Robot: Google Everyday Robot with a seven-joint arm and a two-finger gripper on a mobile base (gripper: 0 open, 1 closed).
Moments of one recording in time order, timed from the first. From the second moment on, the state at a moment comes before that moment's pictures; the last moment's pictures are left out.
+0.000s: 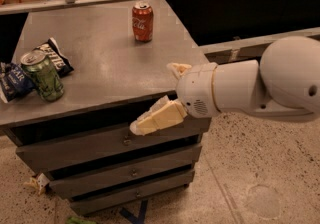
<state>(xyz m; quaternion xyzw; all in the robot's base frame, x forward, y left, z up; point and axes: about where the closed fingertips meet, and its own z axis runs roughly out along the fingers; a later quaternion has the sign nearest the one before) 0.454 0.011 0.899 -0.48 0.70 0.27 0.45</state>
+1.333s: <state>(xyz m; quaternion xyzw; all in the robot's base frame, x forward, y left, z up) 0.476 0.040 0.889 -0.46 0.72 0.25 0.47</state>
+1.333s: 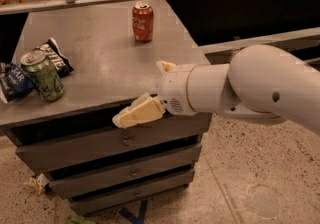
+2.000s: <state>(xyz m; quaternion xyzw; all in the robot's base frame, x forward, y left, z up) 0.502 0.083 0.882 -0.44 0.71 0.23 0.49</state>
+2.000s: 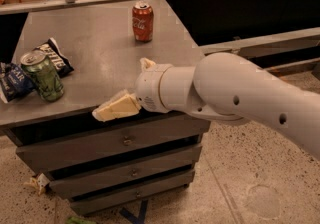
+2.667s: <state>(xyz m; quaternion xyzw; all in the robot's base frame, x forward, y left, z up) 0.515 0.149 0.886 -0.45 0.66 0.29 0.52</state>
